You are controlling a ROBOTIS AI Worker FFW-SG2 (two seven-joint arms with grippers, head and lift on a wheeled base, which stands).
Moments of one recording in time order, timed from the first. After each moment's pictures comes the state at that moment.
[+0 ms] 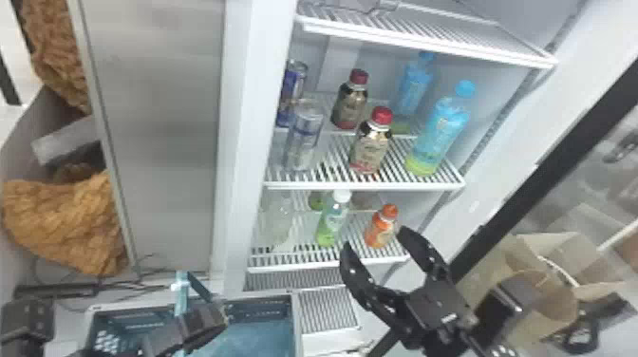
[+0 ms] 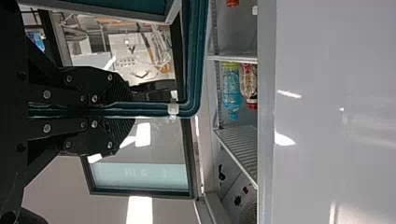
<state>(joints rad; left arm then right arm) 0.22 0.11 0.12 -1.73 1.20 1.32 -0.80 0.74 -0.10 -0.17 -2.32 -0.19 0.07 0.30</state>
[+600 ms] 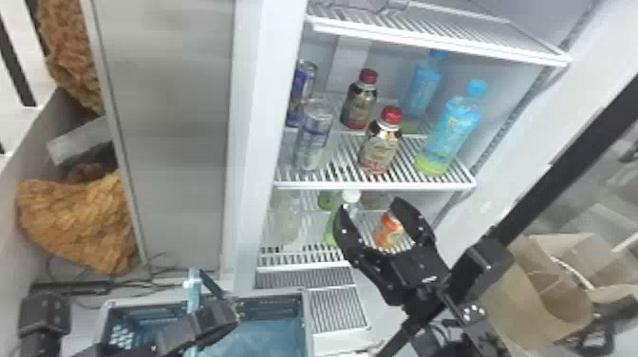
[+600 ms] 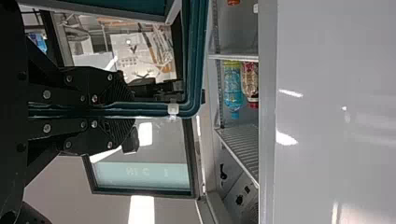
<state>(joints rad) 0.22 0.11 0.12 -1.73 1.20 1.32 -0.80 0.55 -0.09 -0.10 -2.19 -0.18 0.06 0.22</state>
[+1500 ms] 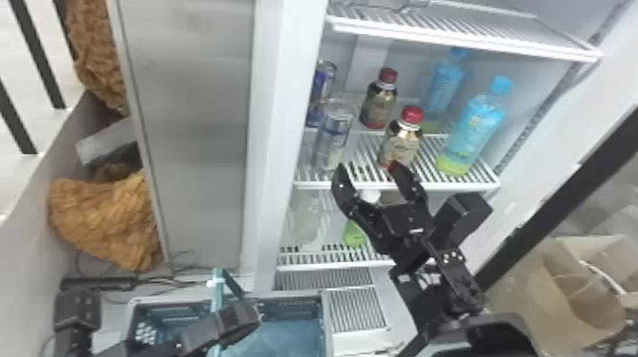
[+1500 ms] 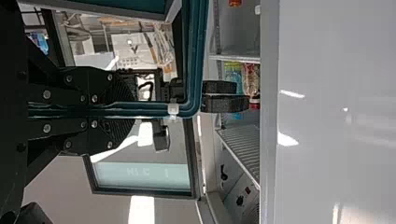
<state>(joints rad) 0.22 0.11 0.12 -1.73 1.20 1.32 -0.80 0.29 -0.08 -0.03 -1.99 -0.17 0.04 0.18</state>
